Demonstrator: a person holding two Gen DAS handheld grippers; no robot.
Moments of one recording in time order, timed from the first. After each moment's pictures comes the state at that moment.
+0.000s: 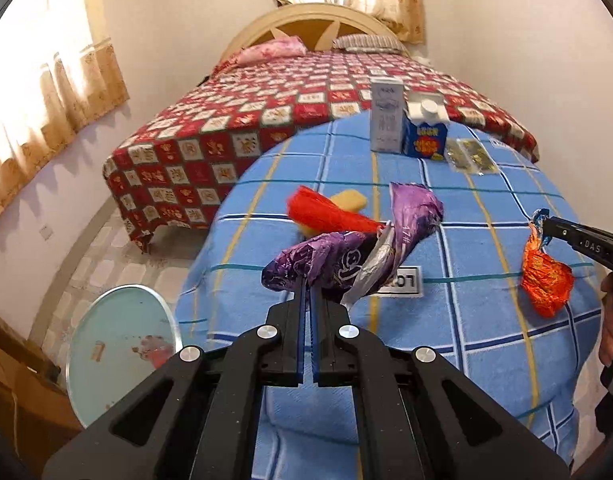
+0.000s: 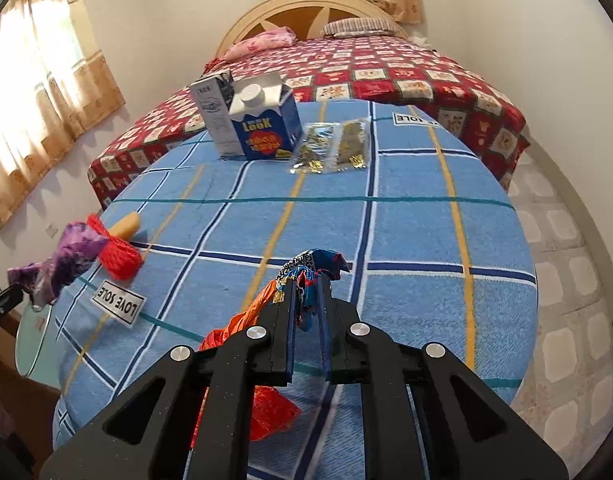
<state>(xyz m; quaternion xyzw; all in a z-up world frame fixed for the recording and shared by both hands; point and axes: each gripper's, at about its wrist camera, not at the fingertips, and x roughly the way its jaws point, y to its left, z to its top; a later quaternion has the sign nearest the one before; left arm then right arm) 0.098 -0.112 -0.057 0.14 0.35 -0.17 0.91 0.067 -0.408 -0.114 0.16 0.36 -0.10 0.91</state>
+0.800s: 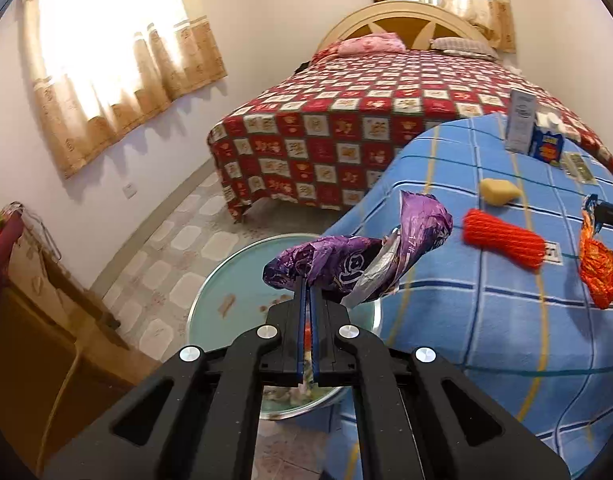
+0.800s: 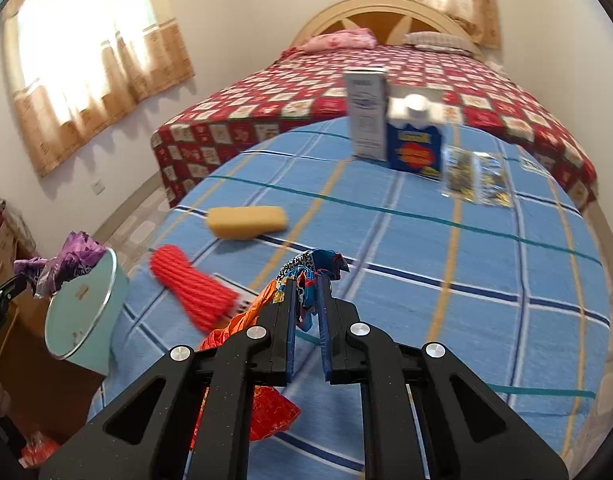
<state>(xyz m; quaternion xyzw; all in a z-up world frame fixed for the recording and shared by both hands) 0.102 0.042 -0.057 0.12 0.35 -0.01 0.93 0.116 -0.283 -0.090 0.10 0.36 0.01 0.93</state>
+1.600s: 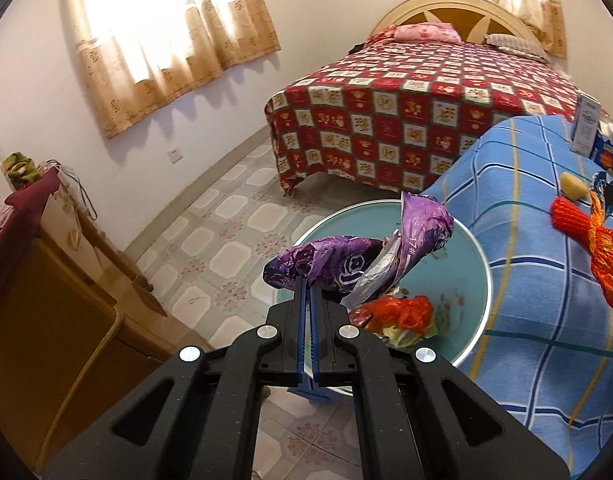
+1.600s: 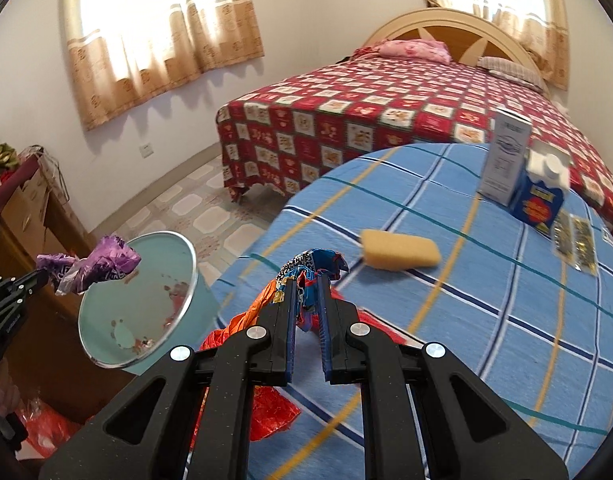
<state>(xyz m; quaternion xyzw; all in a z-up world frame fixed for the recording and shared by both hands) 0.105 0.127 -0.069 0.10 0.38 0.08 0.92 0.164 -0.160 -0.076 0.03 0.37 0.10 0.92</state>
